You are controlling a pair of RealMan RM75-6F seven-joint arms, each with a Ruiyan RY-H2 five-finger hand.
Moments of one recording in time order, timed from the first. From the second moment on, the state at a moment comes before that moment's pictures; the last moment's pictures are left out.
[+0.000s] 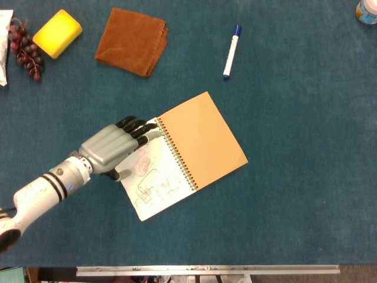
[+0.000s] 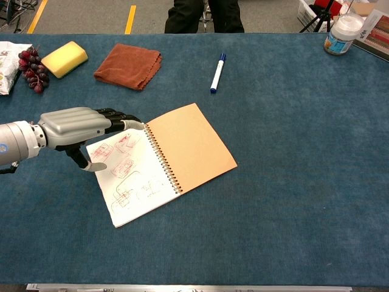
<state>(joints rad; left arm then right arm) -0.74 -1.23 0.09 -1.69 1.50 0.78 0.03 0.04 -1.15 0.11 -1.47 -1.44 1.47 0.09</state>
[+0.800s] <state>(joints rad) -0.59 -1.28 0.19 -1.72 1.63 0.94 0.08 0.04 -1.14 0.10 -1.45 -1.44 1.48 0.11</state>
